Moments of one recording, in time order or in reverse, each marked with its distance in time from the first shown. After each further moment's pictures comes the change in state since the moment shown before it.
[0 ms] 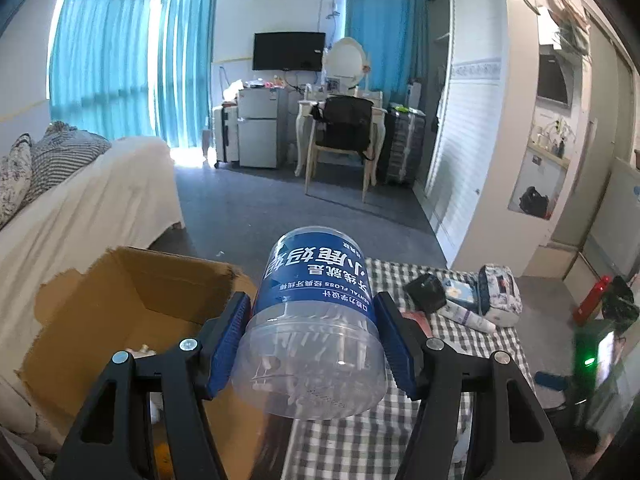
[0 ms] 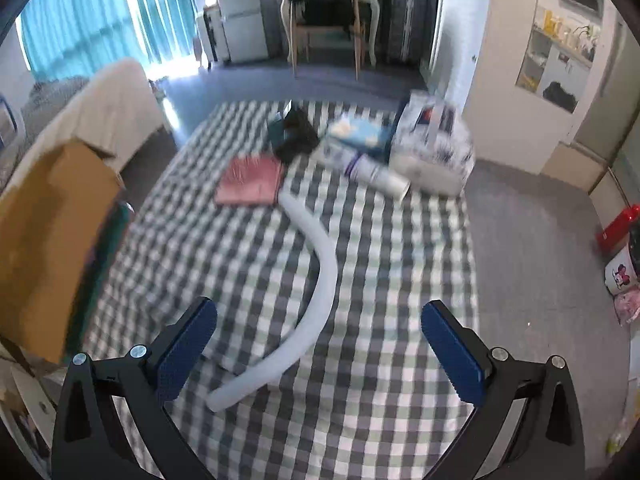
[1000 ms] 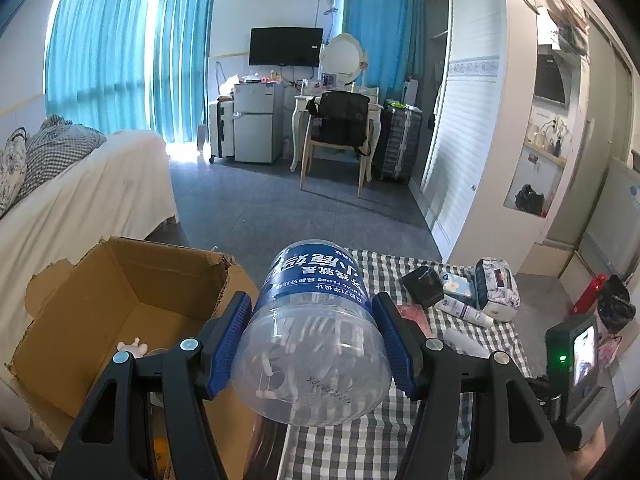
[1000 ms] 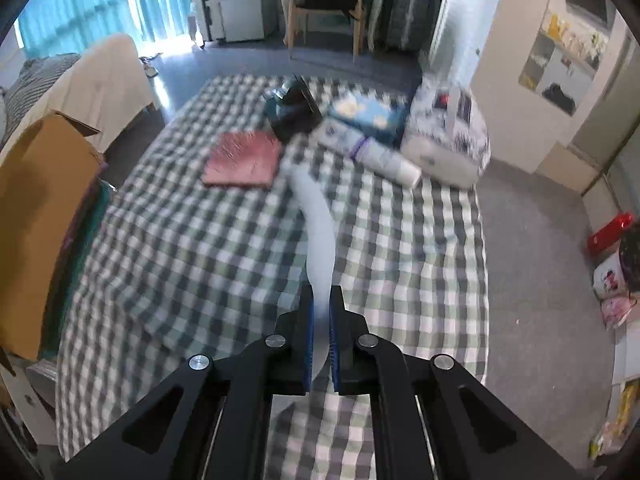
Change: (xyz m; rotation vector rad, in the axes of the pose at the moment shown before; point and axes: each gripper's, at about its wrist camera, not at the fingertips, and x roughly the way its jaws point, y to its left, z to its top) left arm -0.001 0.008 -0.005 -0.016 0.000 -0.013; right arm -0.004 0.015 0.006 -0.050 0.015 -0.040
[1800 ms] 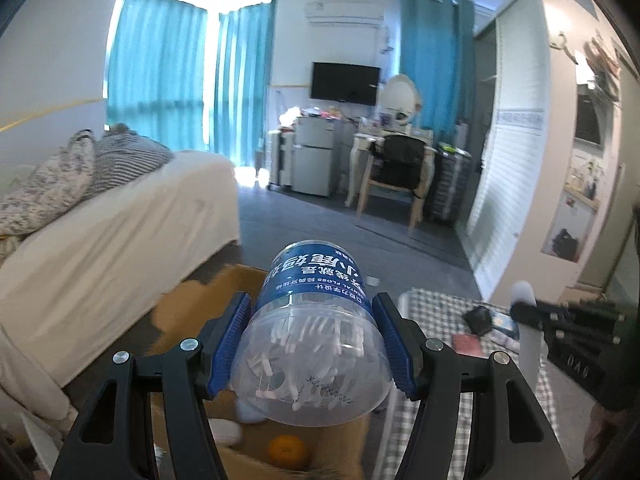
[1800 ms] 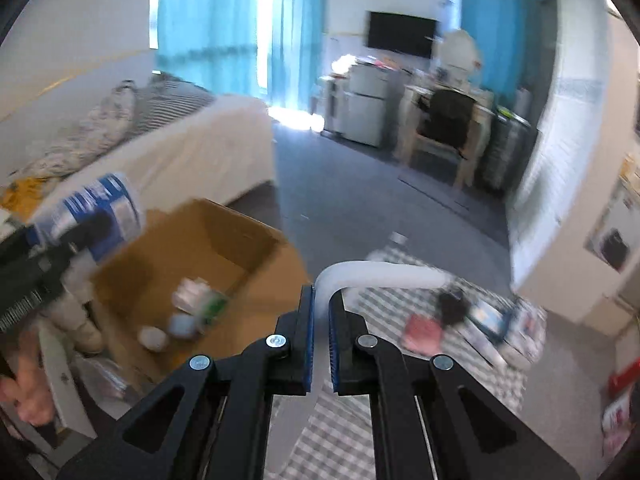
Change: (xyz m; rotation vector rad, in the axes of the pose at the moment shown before) left arm -0.114 0.136 0.016 -0.093 -0.123 0.188; right arm -0.175 0.208 0.067 -0.341 -0.349 0.261
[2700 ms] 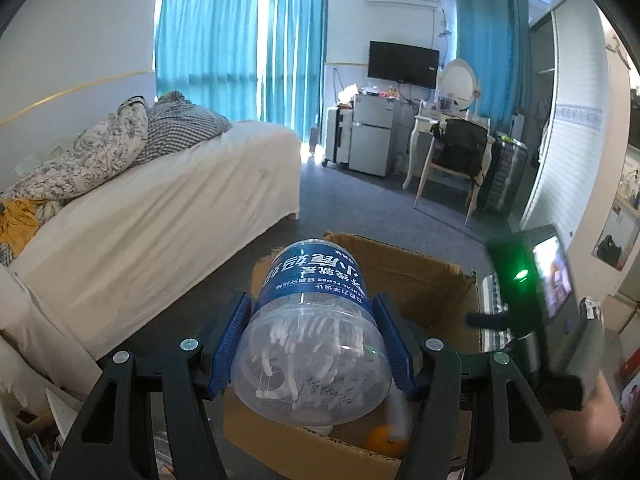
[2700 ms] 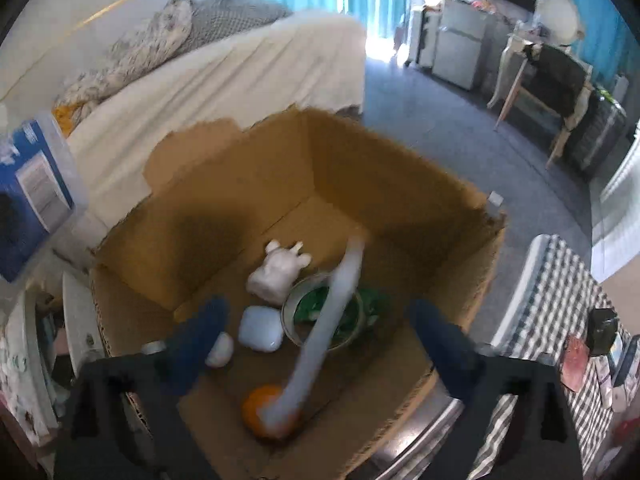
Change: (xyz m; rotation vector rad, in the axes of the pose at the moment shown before) left arm 0.036 0.089 -0.036 -0.056 0.093 0.135; right arm 0.181 0.105 -0.002 -0.077 0.268 0.176
